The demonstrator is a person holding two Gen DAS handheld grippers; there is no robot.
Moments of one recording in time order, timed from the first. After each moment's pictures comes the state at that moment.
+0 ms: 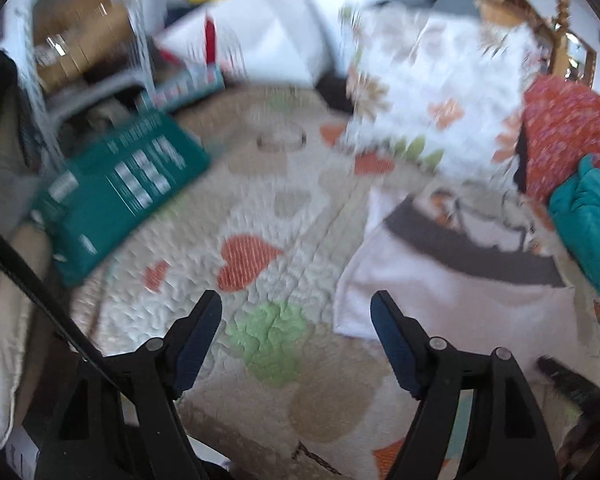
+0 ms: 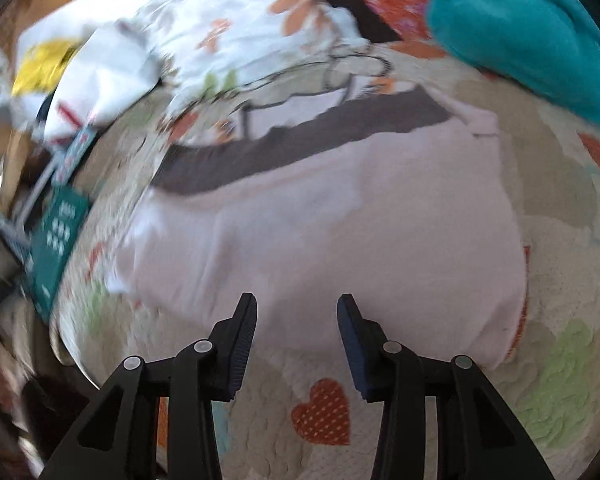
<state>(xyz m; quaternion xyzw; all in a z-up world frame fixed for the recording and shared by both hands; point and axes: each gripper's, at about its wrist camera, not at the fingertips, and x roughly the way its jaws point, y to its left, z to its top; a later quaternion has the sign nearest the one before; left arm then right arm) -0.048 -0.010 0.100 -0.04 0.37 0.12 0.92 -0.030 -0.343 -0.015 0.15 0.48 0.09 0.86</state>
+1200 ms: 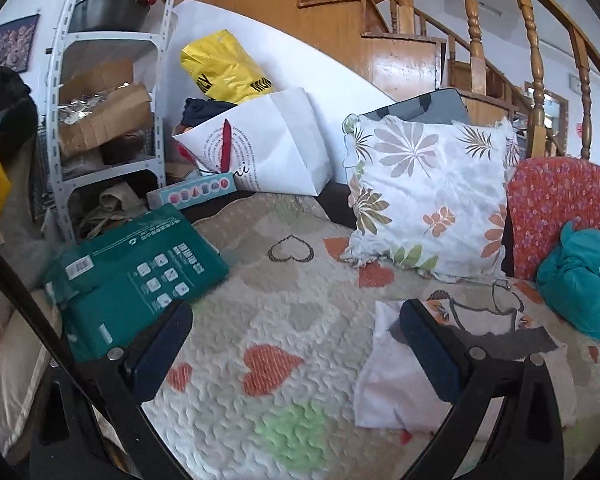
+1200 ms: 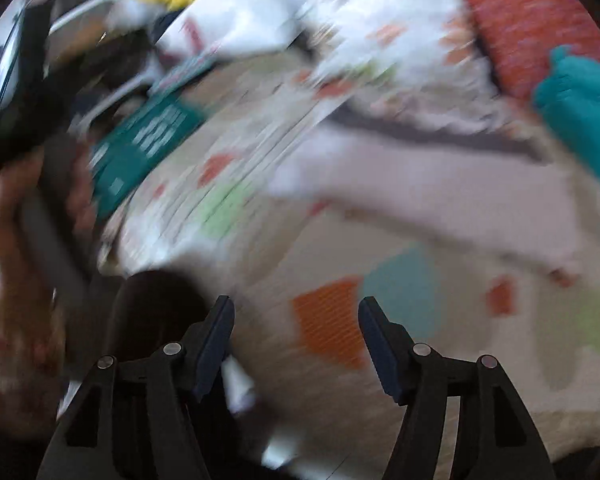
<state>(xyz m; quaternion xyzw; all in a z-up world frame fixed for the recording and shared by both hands) -0.056 0.061 0.140 -0.05 0.21 0.09 0.97 -0.152 -0.162 0.038 0.05 0.48 0.20 0.85</state>
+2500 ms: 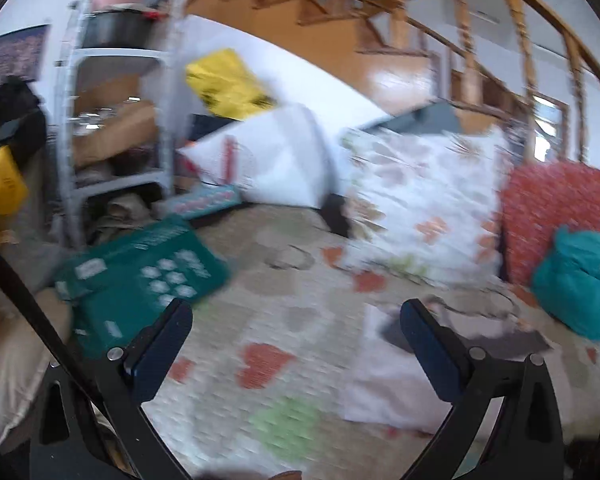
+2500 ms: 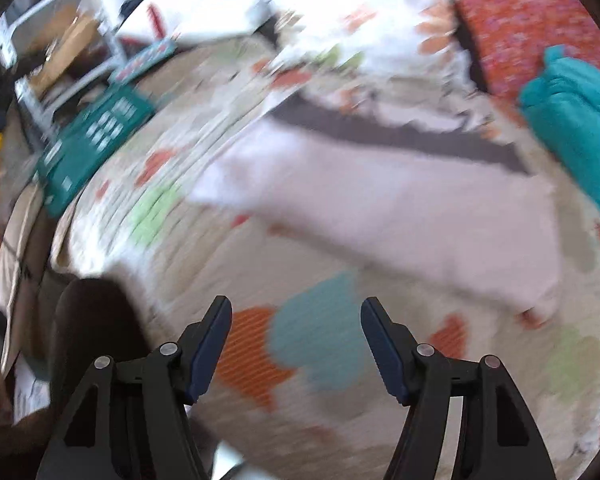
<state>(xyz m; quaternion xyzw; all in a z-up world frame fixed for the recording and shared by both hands) -0.087 0.011 0.142 -0.03 0.19 0.09 0.98 -0.095 -0.229 0.029 0.01 0.47 0.13 0.87</state>
